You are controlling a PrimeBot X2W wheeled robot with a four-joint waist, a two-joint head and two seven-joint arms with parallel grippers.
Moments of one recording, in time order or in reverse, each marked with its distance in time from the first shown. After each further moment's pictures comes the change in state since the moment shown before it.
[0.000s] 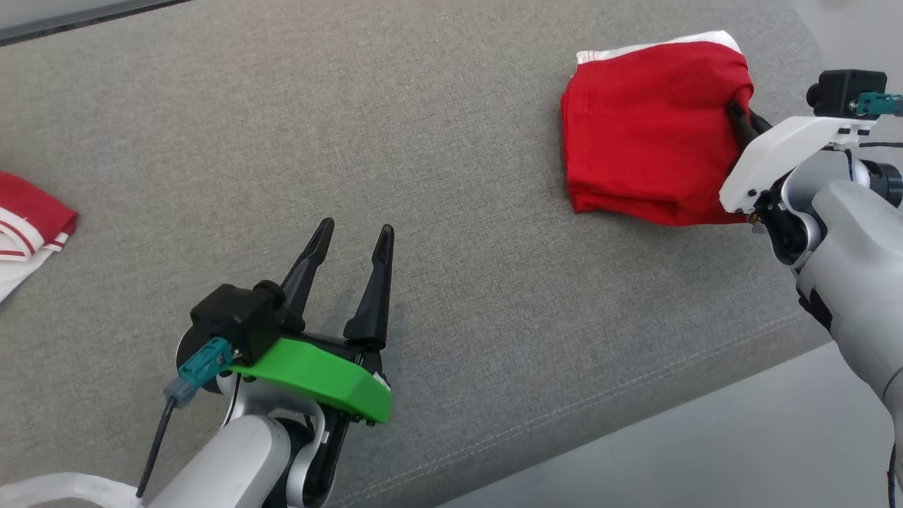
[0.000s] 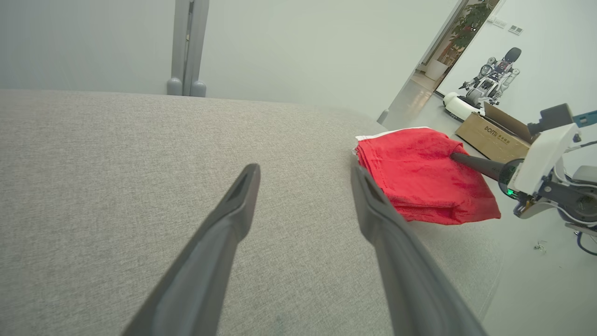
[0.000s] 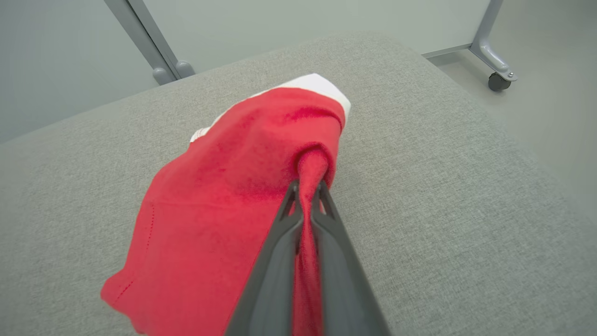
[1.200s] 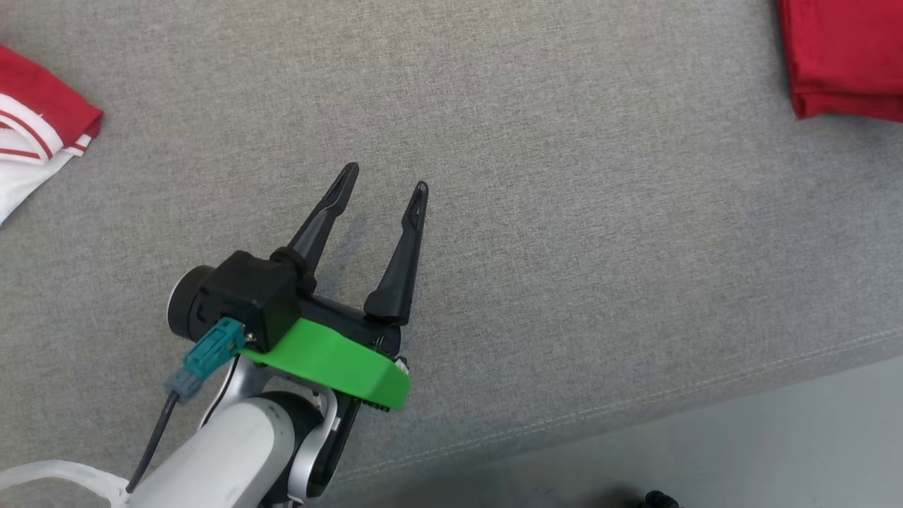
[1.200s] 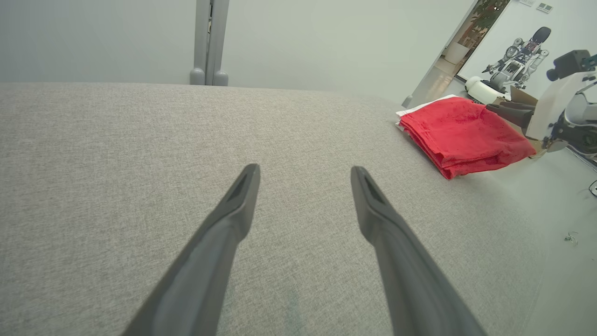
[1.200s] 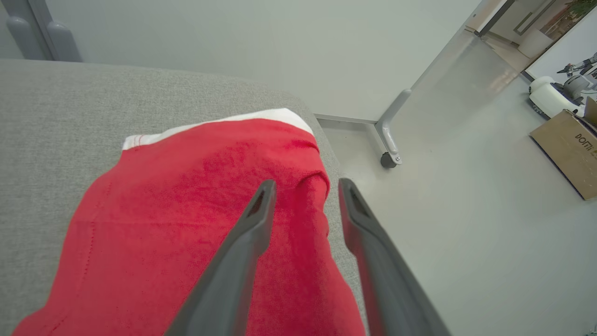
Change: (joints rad) left arm -0.125 0.048 -0.061 -0.167 0.109 0.044 0.113; right arm -0.260 -0.272 0.054 0.185 -0.211 0.000 -0.107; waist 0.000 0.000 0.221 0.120
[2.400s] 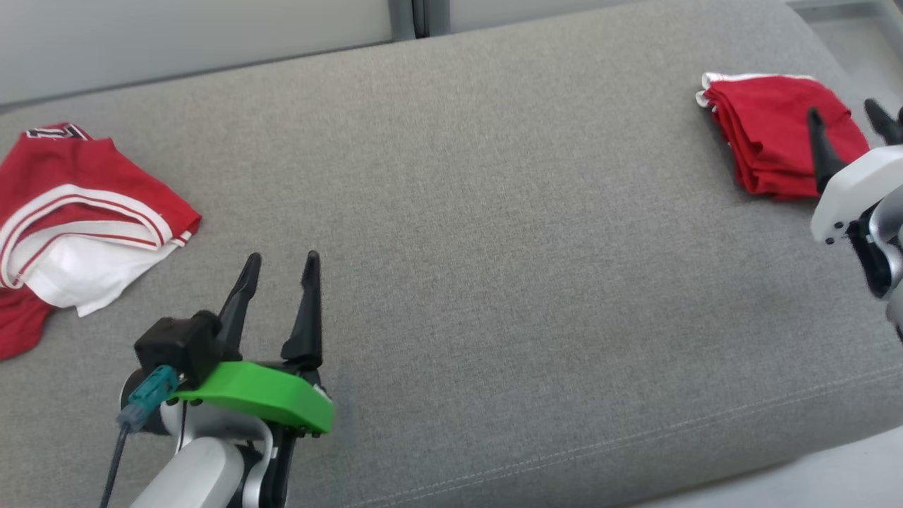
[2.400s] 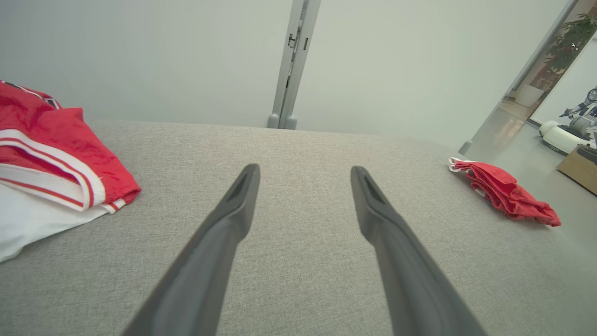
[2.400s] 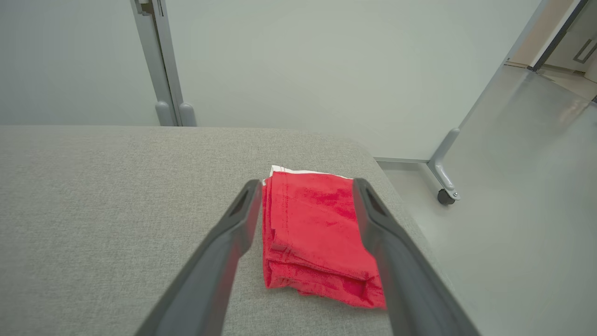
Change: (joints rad) left arm 0.181 0.002 0.117 0.244 -0.137 -0.002 -0.174; right arm 0.353 0.111 -0.245 -0.241 -0.189 0.000 -0.005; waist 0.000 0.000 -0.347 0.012
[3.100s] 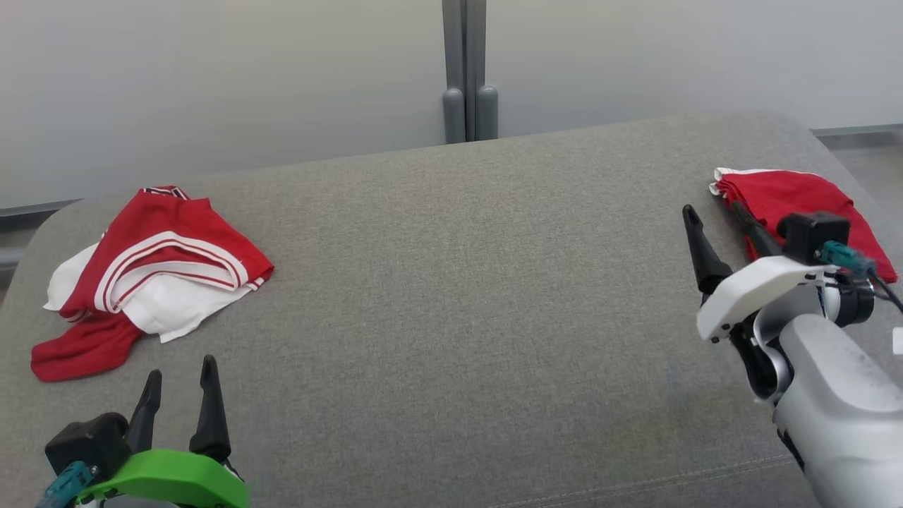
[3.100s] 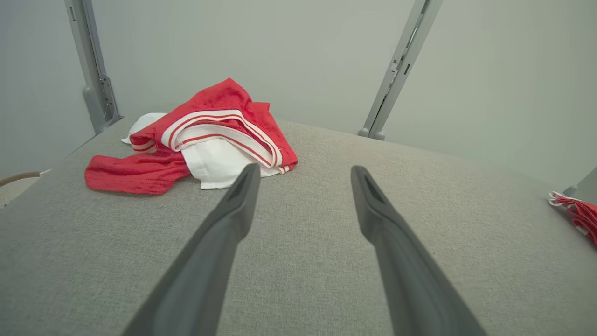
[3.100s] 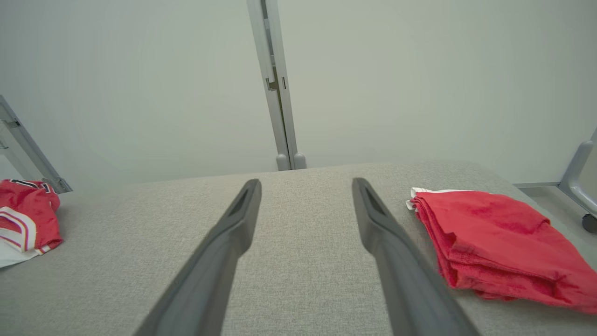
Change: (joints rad) left arm 0.249 0.089 0.154 0.074 -0.117 0.009 -0.063; right arm 0.317 0.200 -0.213 -0.261 -0.082 0.000 0.000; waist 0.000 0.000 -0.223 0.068
